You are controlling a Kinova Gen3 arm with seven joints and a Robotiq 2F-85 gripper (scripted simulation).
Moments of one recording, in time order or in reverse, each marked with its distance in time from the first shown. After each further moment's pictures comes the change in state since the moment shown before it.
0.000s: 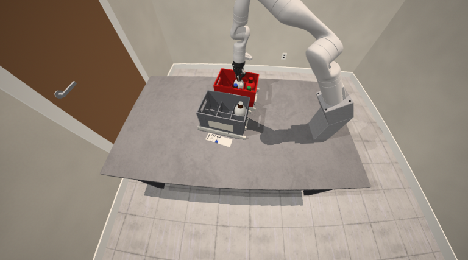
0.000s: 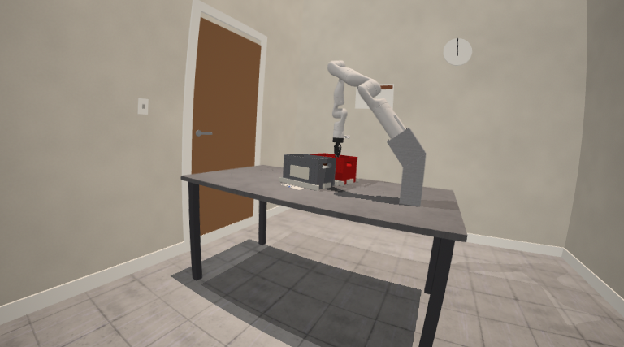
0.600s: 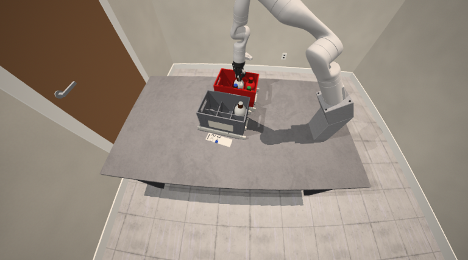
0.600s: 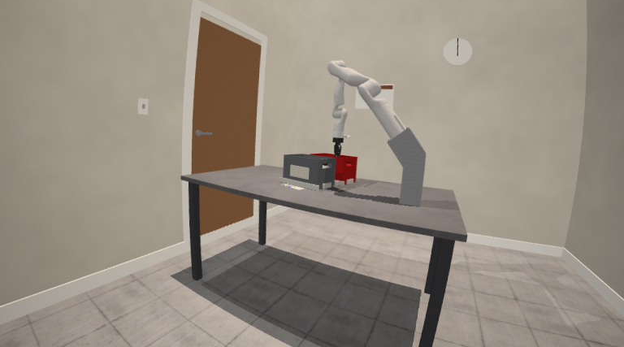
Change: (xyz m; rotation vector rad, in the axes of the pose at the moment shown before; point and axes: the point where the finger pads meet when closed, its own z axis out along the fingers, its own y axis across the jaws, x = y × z) arm 0.000 0.000 0.000 0.000 0.000 0.000
